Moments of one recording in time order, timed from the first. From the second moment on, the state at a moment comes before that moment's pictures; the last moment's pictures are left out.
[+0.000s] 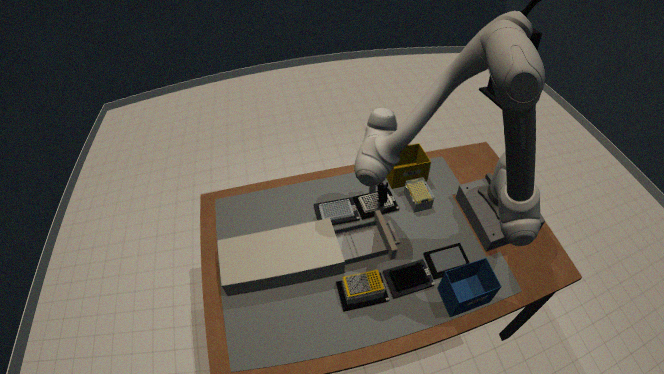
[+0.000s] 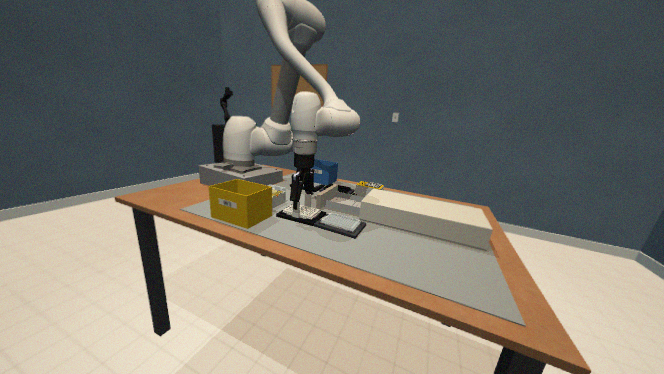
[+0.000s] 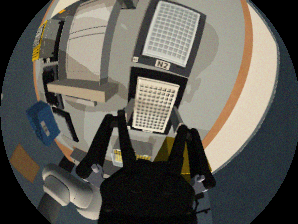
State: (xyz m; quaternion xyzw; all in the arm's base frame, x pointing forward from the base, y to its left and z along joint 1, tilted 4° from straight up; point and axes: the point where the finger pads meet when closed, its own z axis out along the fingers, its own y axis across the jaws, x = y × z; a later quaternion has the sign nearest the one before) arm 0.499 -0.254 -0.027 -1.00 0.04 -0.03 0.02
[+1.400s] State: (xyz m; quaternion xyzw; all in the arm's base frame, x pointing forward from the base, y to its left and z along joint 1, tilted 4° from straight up) arm 0.499 -0.254 -0.026 -1.00 0.04 -0.03 0.02
